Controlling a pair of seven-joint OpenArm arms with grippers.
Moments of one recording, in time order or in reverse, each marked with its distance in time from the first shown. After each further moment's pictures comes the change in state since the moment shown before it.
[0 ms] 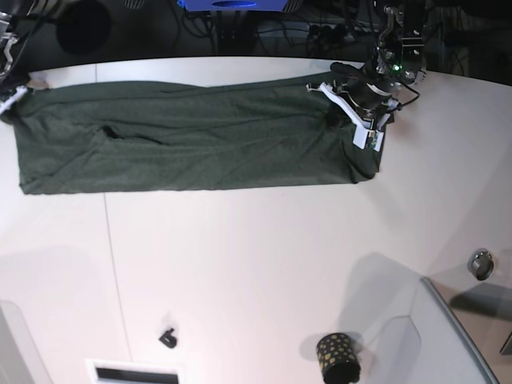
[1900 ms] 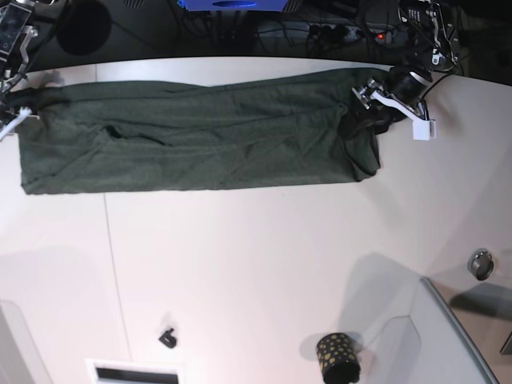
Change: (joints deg) left arm -5.1 1.2 -23.4 -17.9 -26.3 -26.5 2.6; right arm -2.4 -8.9 -0.5 24.9 -4.3 0.4 -4.5
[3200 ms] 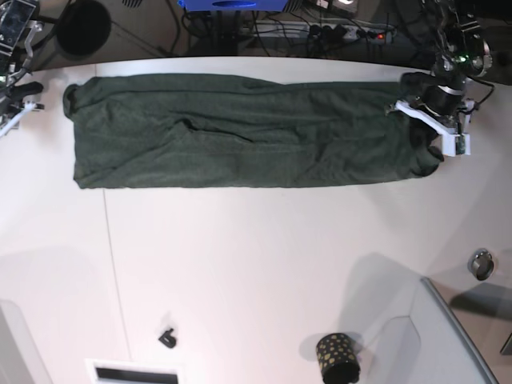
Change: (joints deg) left arm 10.7 -1.8 5.7 33.2 24.7 26.8 -2.8; right arm -1.1 -1.2 0.0 0.0 0.2 0.0 0.0
